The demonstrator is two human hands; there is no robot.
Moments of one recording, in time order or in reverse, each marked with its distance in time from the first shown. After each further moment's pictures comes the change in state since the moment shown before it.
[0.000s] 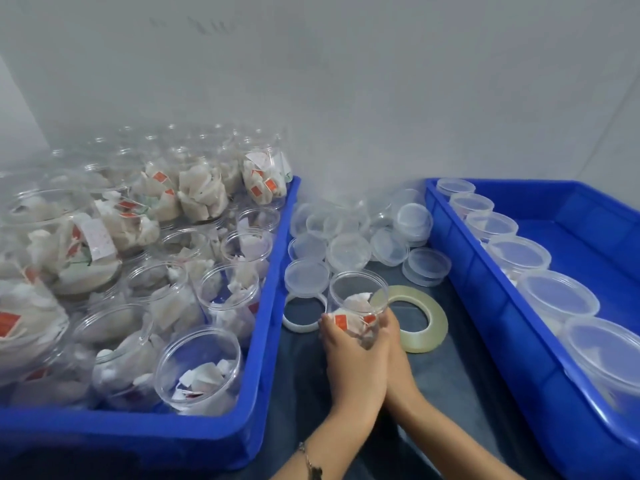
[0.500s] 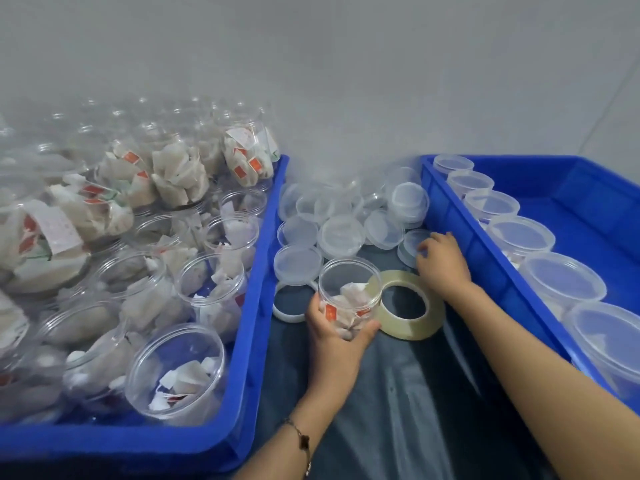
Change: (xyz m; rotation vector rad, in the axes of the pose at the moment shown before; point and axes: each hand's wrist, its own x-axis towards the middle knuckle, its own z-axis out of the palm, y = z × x) left_hand 0.034 -0.038 0.002 -0.176 -0.078 0.184; right_hand 0.152 0.027 -0.114 -1.104 0.145 0.073
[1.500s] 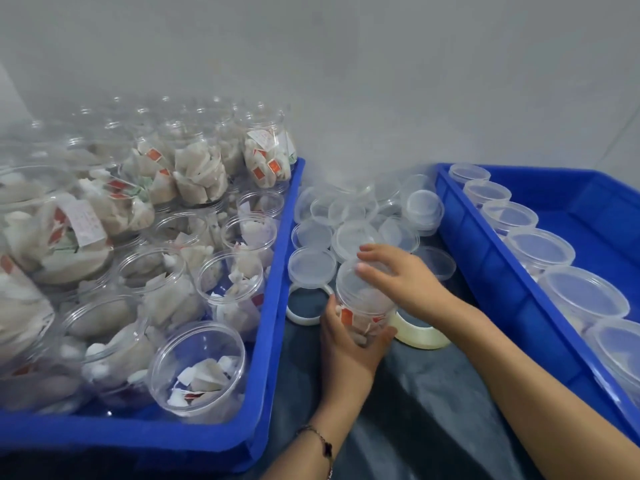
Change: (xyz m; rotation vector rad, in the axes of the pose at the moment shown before) left_hand -0.001 -0.001 -0.001 0.101 0.020 0.023; right_hand -0.079 -0.102 -0.040 0.489 -0.285 -0.322
